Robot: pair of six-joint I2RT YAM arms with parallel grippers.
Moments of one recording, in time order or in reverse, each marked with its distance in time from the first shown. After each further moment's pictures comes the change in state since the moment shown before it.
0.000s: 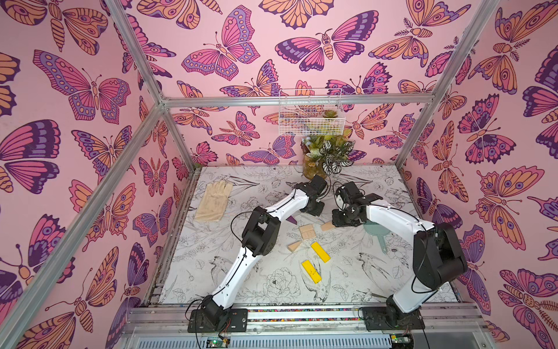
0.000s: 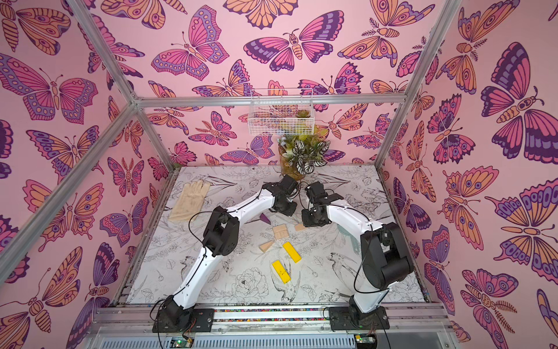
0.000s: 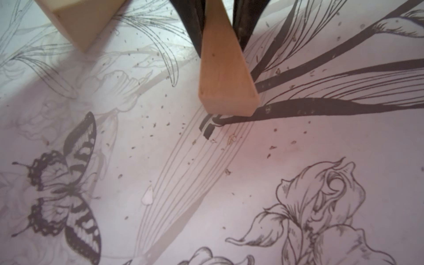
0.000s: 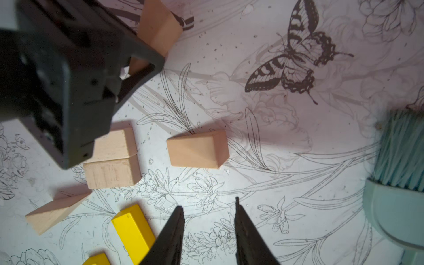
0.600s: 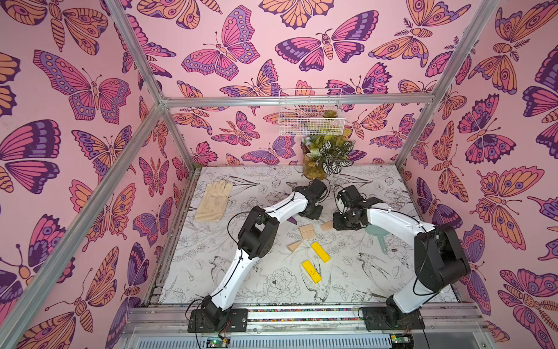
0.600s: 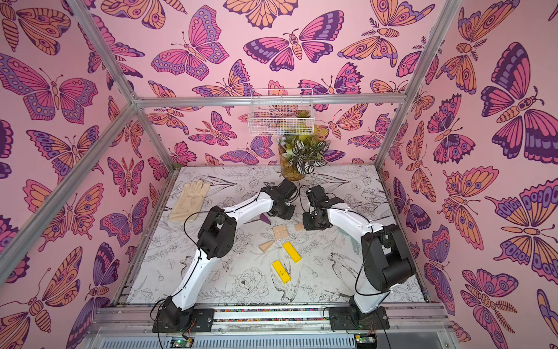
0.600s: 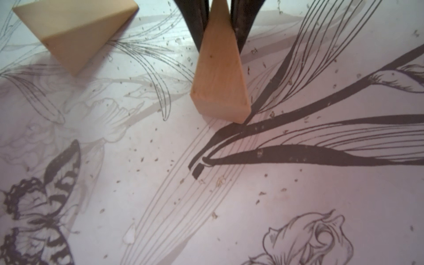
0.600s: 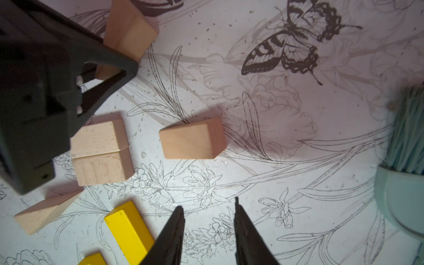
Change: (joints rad) left arm -0.021 -0.108 -0.190 0.053 -0.043 -0.066; right arm 0.000 -0.013 -0.050 0.028 -0.001 0.026
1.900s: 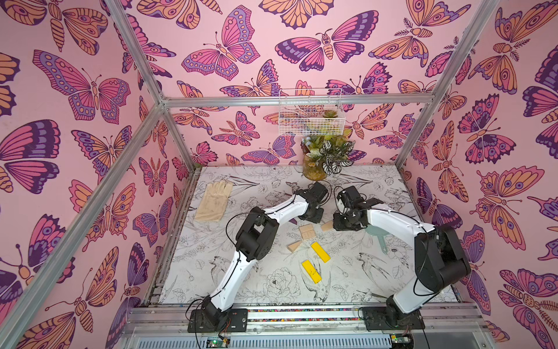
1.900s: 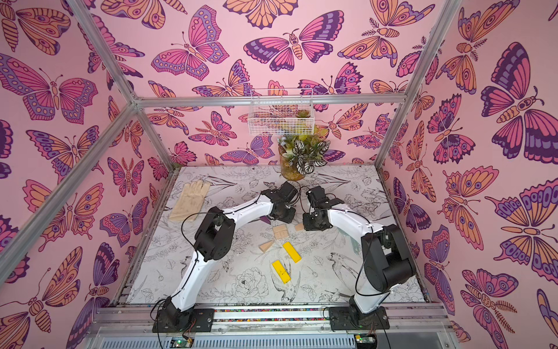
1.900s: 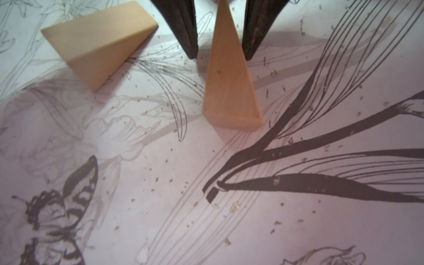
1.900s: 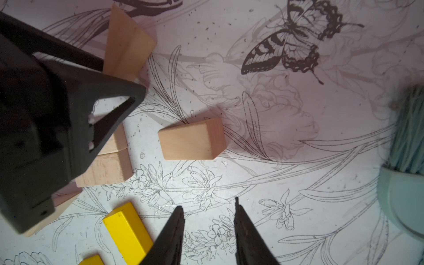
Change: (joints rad) left arm -0.018 -0.052 -0.092 0.049 0.007 -0.071; right arm 0.000 -0.004 -0.013 0.018 0.001 0.002
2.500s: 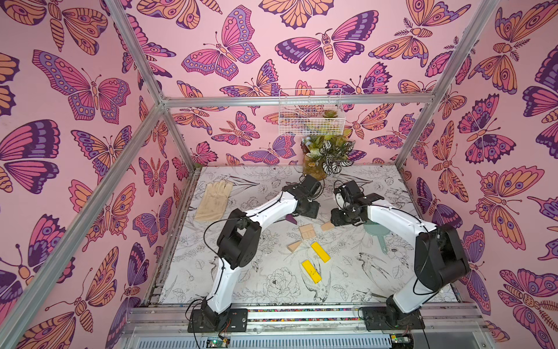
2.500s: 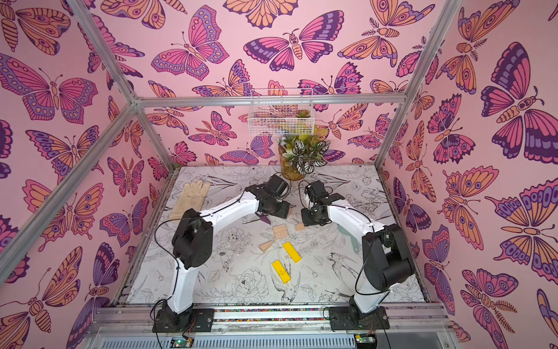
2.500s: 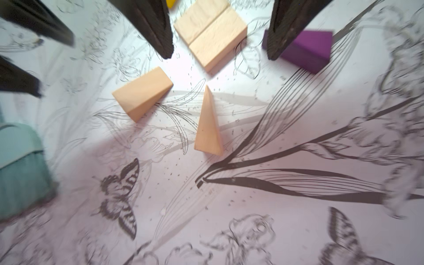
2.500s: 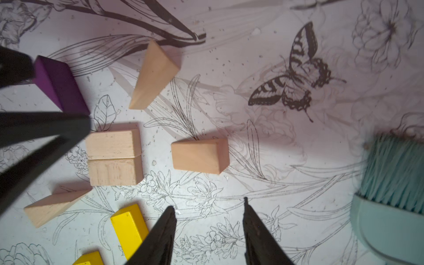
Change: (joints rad) left arm 0.042 -0.313 -0.208 0.038 -0.016 -0.042; right arm 0.000 0.021 0.099 -0.023 0.002 -0.164
